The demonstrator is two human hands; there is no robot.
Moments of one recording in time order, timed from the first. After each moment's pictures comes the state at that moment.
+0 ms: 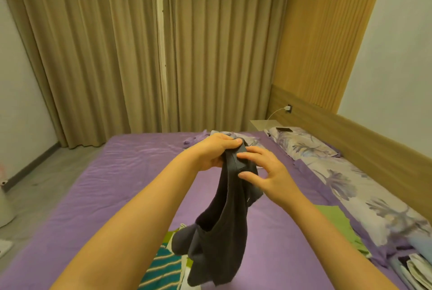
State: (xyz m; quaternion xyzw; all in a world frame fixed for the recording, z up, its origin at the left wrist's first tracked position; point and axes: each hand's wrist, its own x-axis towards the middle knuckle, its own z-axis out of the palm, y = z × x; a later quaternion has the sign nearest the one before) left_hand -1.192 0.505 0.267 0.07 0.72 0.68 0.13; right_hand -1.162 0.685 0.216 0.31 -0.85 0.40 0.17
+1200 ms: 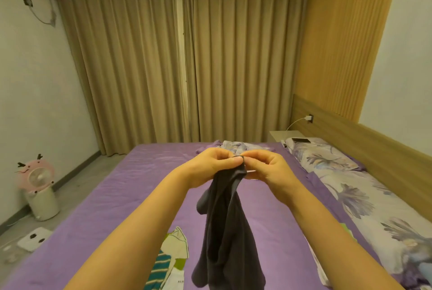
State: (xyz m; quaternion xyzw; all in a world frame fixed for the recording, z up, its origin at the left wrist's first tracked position) left_hand -1.150 0.641 0.268 0.14 0.79 0.59 0.06; right_hand -1.172 0.825 0.248 0.29 -0.65 0.70 -0.04
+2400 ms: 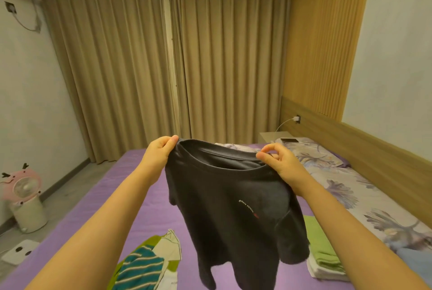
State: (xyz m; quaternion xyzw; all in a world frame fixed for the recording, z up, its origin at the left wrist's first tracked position) left_hand -1.136 0.589 0.268 -0.05 0.79 0.57 -0.22; right_hand -1.189 0.891 0.240 0.23 -0.72 0.65 0.00
